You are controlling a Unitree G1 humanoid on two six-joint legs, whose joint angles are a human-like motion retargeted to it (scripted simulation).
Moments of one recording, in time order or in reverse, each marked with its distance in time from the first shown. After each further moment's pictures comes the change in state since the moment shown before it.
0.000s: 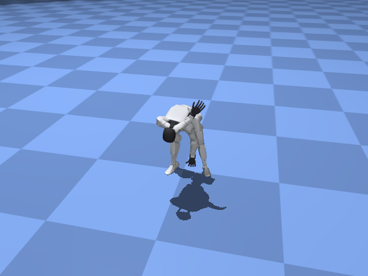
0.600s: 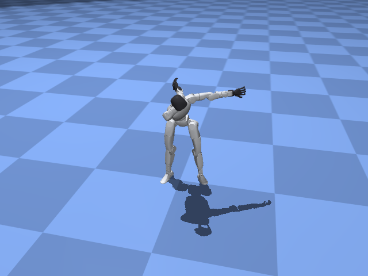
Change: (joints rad) left arm 0.384 0.605 -0.353 0.384 -0.080 -0.047 -0.110; right arm 0.000 0.000 -0.195 -0.226 -1.156 0.448 0.497; waist 0.758 0.396 -0.105; left_leg 0.392 -0.144 -0.106 0.113 -0.028 0.042; right_leg 0.657 -0.282 -0.061 0.019 -0.104 0.112
